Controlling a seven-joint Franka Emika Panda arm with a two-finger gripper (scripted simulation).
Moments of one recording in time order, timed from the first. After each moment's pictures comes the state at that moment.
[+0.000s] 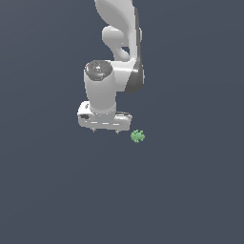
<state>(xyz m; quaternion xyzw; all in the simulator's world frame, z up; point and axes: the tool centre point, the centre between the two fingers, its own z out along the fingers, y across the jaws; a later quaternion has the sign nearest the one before) -0.002 -0.070 0.160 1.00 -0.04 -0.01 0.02</state>
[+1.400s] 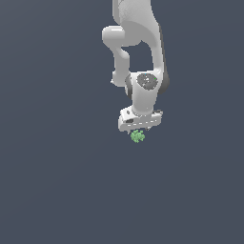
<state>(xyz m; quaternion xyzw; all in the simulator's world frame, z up) -0.055 0.083 0.090 0.99 0.10 0.00 0.00</state>
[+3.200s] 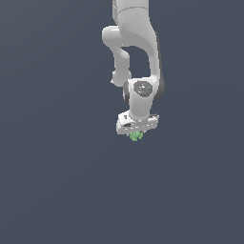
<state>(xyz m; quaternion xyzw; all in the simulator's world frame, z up) -0.056 0.073 0.060 0.99 0.10 0.00 0.00</state>
